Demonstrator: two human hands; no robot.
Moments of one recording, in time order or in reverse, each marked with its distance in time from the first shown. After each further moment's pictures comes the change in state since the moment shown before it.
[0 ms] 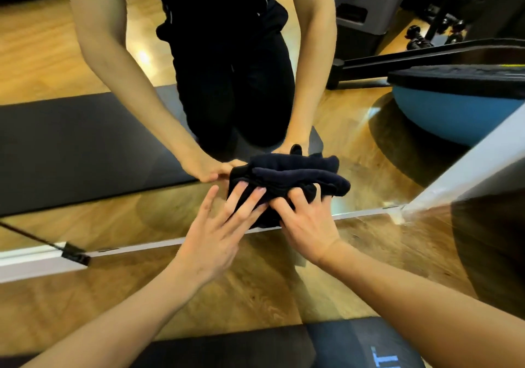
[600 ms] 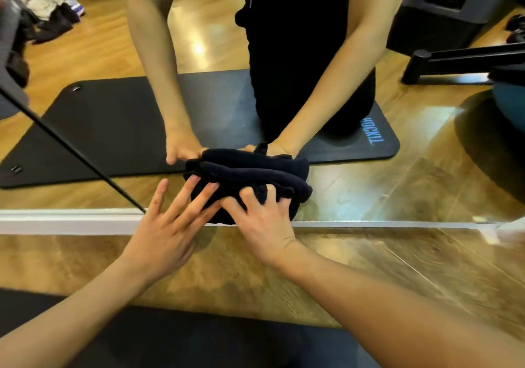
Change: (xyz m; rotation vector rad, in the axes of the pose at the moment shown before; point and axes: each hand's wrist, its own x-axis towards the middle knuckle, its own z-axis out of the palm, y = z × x) left_hand -0.166 -0.124 0.018 0.082 -0.120 -0.093; right_hand 0.075 -0.198 0.031 0.124 0.037 -0.055
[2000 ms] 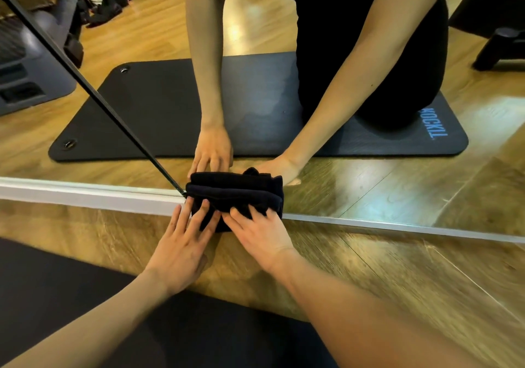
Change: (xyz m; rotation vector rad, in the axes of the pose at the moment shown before) left_hand -0.076 0.012 0.042 -0.285 -0.545 -0.285; right_hand -0.012 -0.066 0.058 0.013 -0.589 -0.383
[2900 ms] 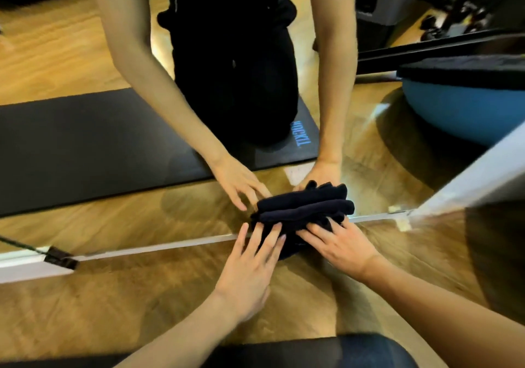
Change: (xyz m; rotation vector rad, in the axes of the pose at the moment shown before) left_hand 0.103 0.302 -0.117 -0.040 0.115 0.428; right_hand -0.291 0.255 0.042 -0.194 0.047 0.154
